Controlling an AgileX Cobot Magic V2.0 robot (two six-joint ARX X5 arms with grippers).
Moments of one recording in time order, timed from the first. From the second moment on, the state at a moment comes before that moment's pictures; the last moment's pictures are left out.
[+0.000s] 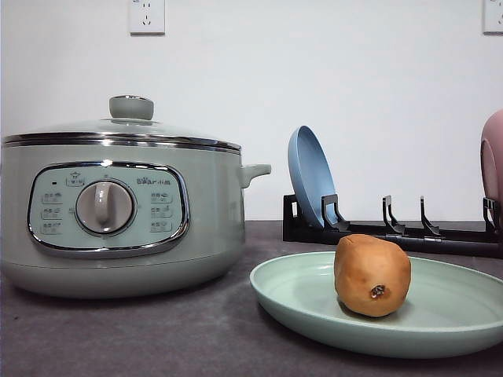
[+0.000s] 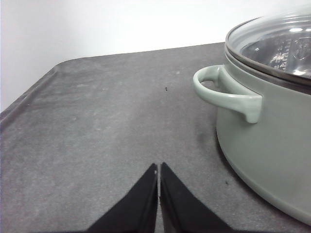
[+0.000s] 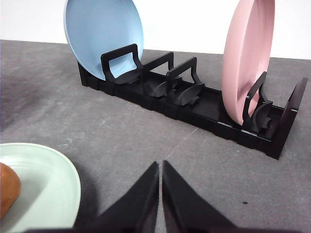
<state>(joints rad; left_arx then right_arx) 0.04 0.01 0.03 -0.18 -0.03 0.13 -0.03 0.01 0.02 -0.16 -0.21 0.00</state>
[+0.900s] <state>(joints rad) 0.04 0.01 0.03 -0.18 -0.03 0.13 -0.03 0.01 0.02 -0.16 -0.21 0.00</state>
